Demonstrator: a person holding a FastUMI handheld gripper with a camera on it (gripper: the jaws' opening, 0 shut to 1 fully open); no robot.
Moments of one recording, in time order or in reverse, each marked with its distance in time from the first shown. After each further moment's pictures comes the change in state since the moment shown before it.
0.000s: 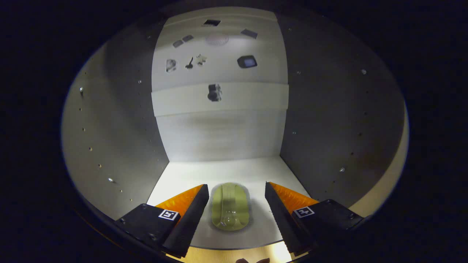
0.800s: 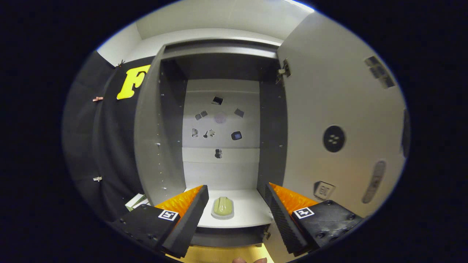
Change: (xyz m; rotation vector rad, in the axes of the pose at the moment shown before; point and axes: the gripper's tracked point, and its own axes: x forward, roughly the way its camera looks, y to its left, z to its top) arm -0.247 -0.029 0.056 -0.039 -0.379 0.012
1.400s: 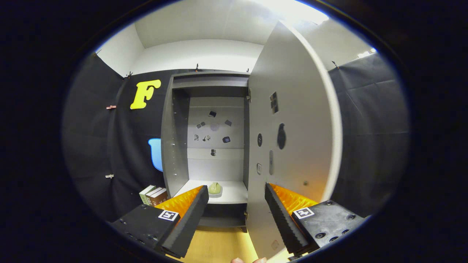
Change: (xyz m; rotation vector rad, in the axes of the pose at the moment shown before) arm -0.189 -0.075 0.021 0.000 -0.041 0.028
